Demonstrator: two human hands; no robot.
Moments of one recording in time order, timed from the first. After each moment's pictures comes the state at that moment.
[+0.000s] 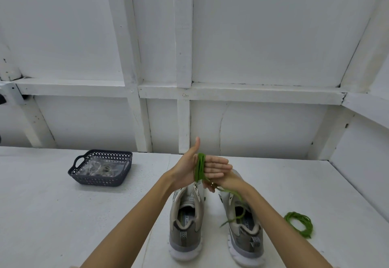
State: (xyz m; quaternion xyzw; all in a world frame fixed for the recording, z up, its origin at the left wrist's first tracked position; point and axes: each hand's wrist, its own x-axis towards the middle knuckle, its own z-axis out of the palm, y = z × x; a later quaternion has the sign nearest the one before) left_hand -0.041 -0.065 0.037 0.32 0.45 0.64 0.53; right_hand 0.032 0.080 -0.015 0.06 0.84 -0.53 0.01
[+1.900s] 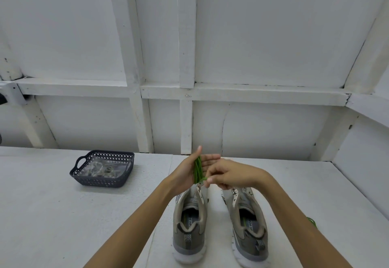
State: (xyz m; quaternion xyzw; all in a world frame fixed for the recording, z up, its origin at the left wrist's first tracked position) left_hand -0.044 -0.073 0.025 0.24 0.49 0.70 0.47; right_hand 0.061 0.052 0.077 0.00 0.91 -0.39 0.13
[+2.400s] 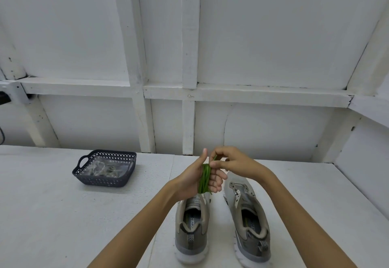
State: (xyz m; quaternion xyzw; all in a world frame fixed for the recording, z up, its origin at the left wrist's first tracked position) left_hand -0.031 -0.078 0.029 0.28 0.50 0.60 0.55; right_hand 0.039 0.079 0.062 -0.03 0.90 -0.43 -0.04
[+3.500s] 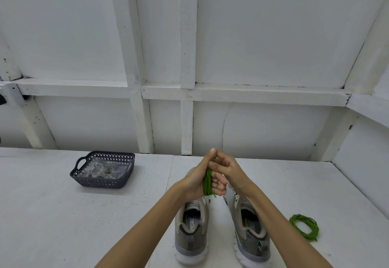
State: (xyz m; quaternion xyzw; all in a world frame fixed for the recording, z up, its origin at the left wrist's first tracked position) left_hand -0.017 -0.068 0.033 0.24 0.54 0.63 0.51; right_hand 0.041 0.051 0.022 0.01 0.73 -0.67 -0.15
